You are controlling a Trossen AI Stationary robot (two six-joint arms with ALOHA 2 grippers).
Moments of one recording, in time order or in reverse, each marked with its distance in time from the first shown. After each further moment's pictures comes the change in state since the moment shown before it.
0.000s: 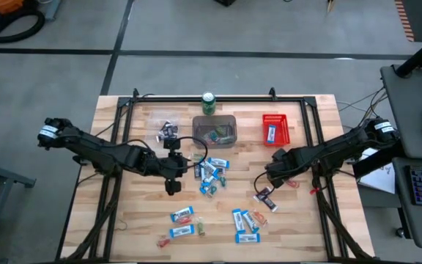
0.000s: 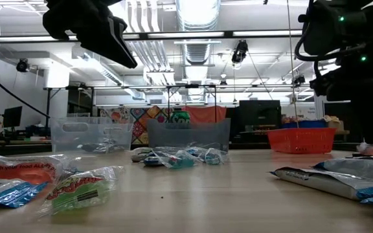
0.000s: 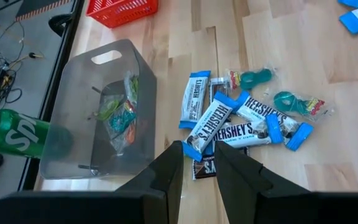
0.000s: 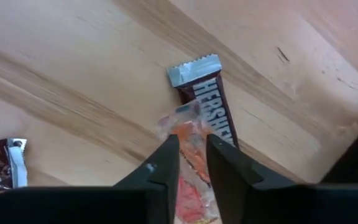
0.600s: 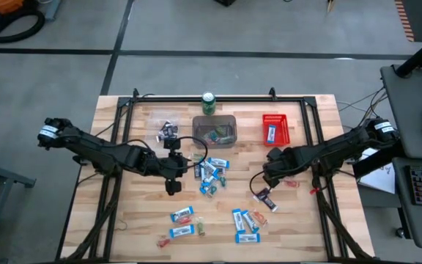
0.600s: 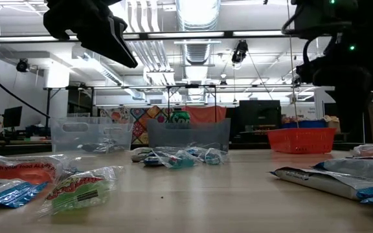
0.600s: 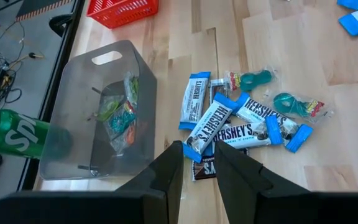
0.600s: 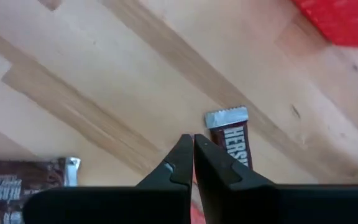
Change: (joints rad) left arm 0.000 0.000 0.000 0.004 0.000 -0.003; right arm 0.002 0.000 0.071 0.034 0.095 -0.125
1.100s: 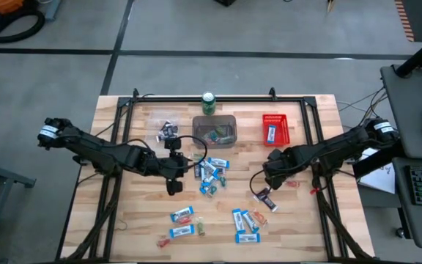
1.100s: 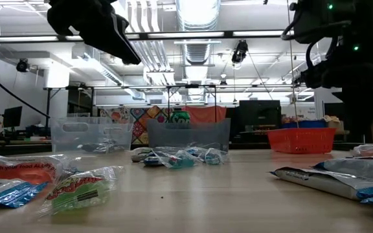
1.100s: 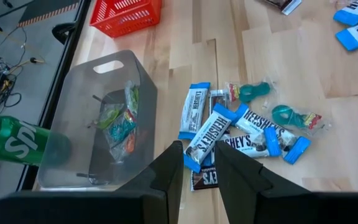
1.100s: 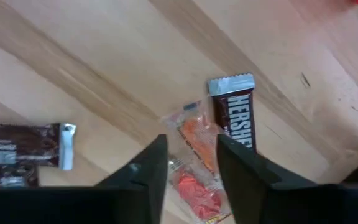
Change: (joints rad) left arm 0.000 0.001 0.000 0.037 0.000 0.001; right arm -0.015 0.014 -0.002 -0.040 -0.114 -0.006
